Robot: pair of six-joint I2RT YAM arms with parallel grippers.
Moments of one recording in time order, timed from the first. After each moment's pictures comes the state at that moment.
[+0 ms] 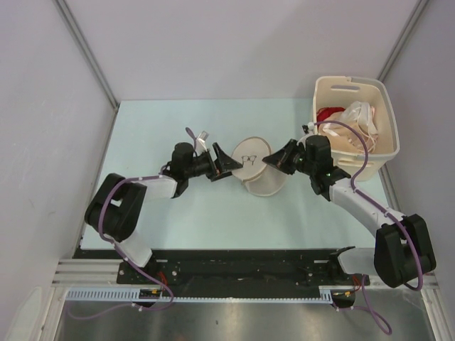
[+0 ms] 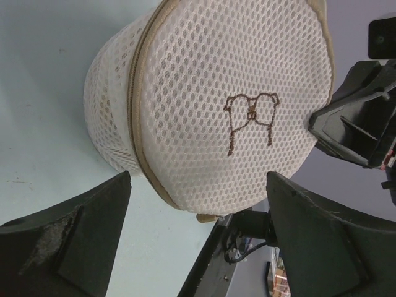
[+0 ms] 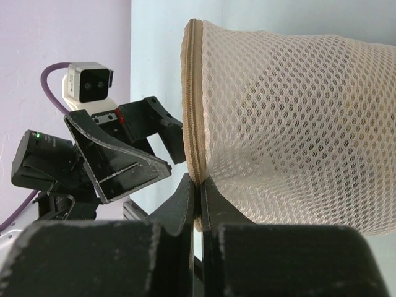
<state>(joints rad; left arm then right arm) -0.41 1.66 0.73 0.59 0.64 -0.97 0.38 1.29 0.80 0.09 -0.35 0.94</state>
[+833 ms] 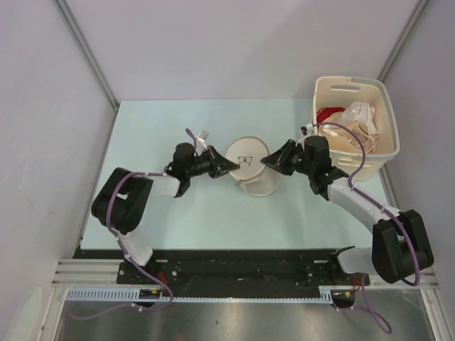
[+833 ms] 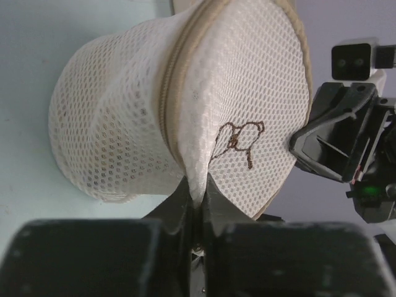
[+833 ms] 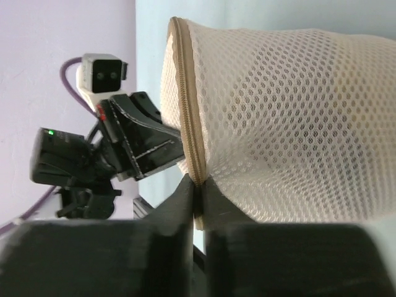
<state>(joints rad) -0.41 1.76 0.73 0.77 0.66 -1.12 0.37 1.32 0.79 0.14 -0.39 0.98</state>
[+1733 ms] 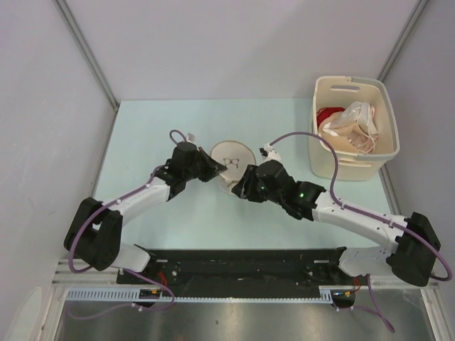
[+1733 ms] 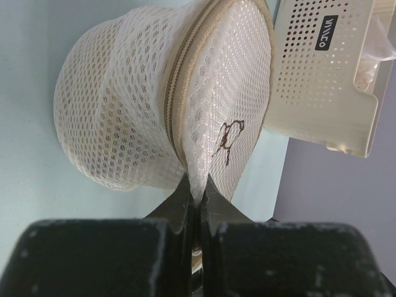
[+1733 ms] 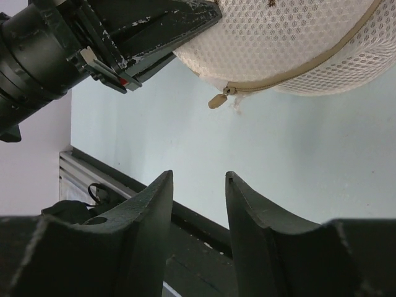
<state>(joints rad) -0.50 1.41 0.79 0.06 0.16 -1.10 0.95 1.25 0.94 -0.26 0.16 0.94</state>
